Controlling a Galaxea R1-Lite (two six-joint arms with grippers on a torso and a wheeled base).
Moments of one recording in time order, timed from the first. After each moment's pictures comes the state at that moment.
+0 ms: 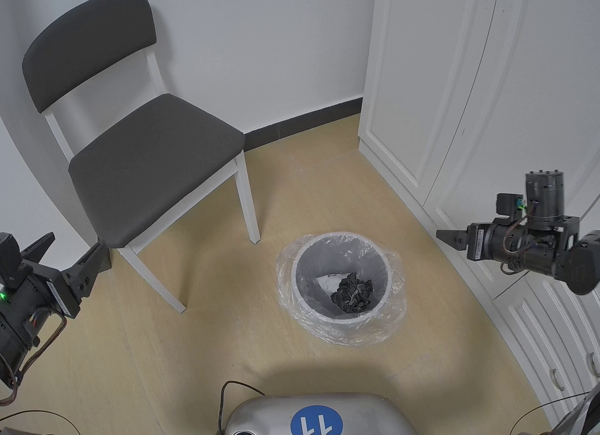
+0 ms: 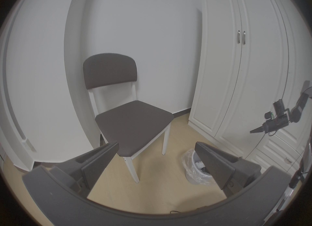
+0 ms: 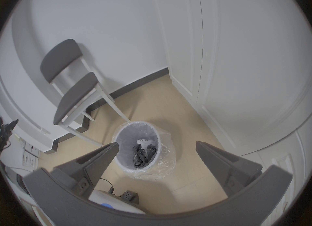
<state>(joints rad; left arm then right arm) -0.37 0.99 -0.29 -0.65 0.28 -0.04 0.25 1.66 -0.72 -0.52 0.02 0.16</state>
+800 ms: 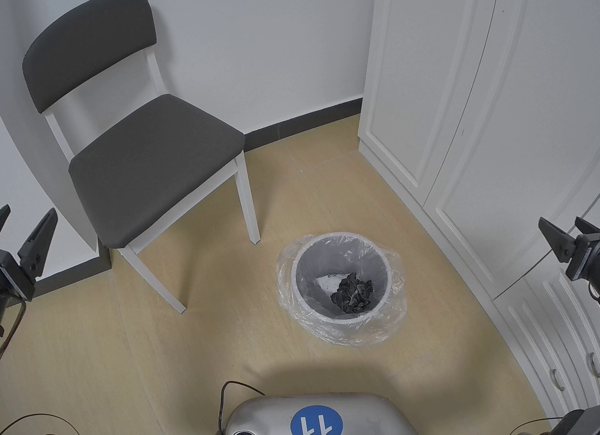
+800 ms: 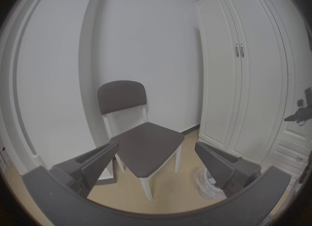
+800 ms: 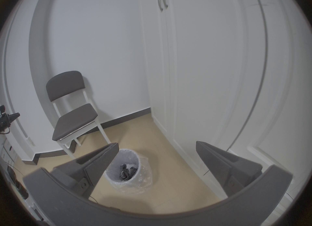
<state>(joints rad) -0.31 0.82 -0.33 -0.65 0.30 0.08 0.28 0.99 -0.41 -0.53 -0.26 0.08</state>
